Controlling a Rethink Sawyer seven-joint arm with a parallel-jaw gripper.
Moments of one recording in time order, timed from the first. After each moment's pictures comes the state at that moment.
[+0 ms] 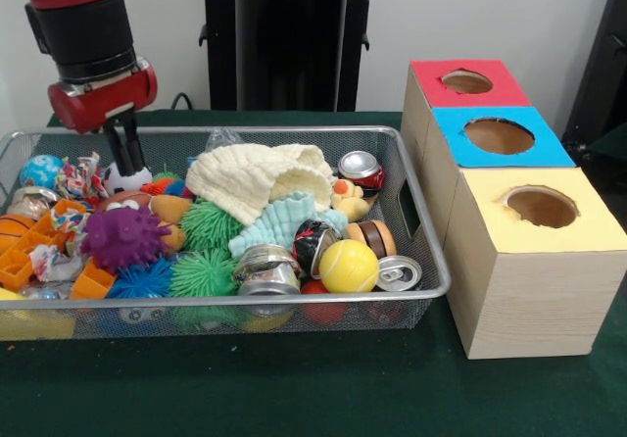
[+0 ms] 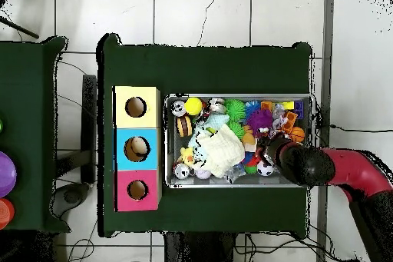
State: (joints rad) arm -1.16 -0.56 0.77 1.75 -0.72 0.68 0.86
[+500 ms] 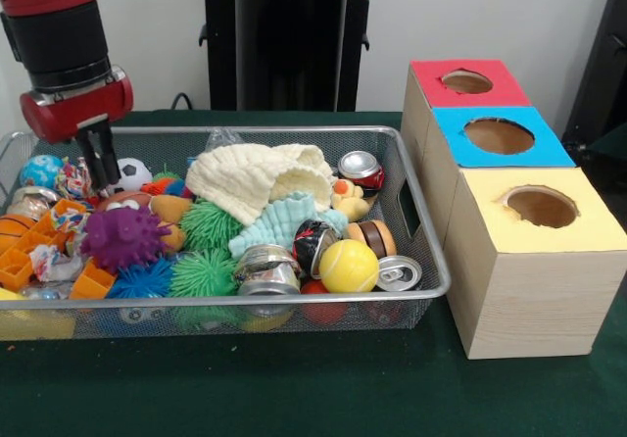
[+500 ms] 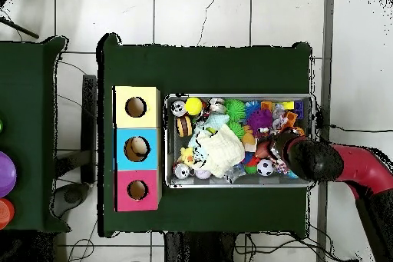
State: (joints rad) arm -1.17 -0.54 0.77 1.69 -0.72 0.68 0.86
